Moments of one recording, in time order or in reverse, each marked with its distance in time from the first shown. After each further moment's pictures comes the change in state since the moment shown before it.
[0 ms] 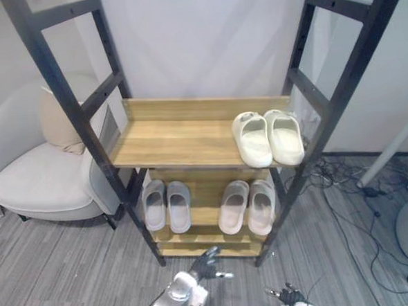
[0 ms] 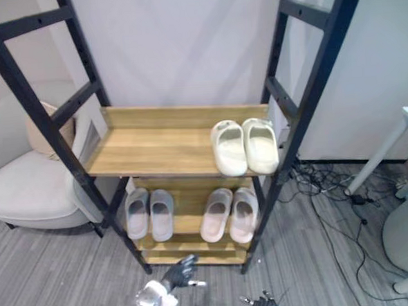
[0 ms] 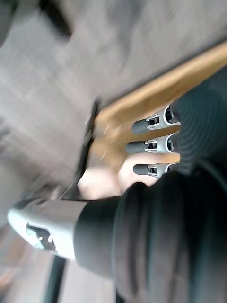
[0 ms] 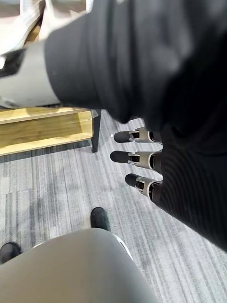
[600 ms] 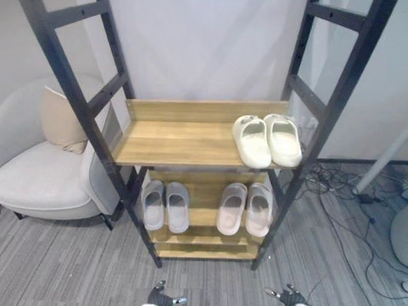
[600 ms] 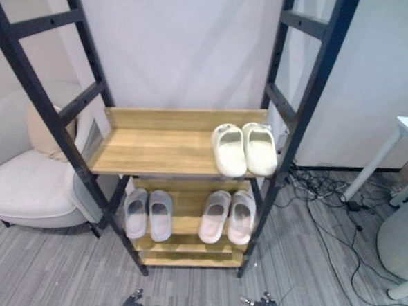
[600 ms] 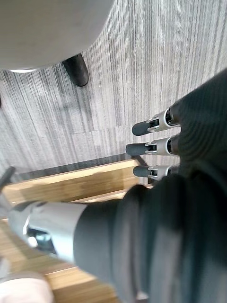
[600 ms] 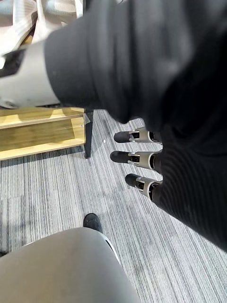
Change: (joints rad) left arm 0.072 -0.008 0.405 0.178 0.160 0.016 0.137; right arm 0.056 -0.030 -0.069 -0.007 -0.034 -0.051 0.024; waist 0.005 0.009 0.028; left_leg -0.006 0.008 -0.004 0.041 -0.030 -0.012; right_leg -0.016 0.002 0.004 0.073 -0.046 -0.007
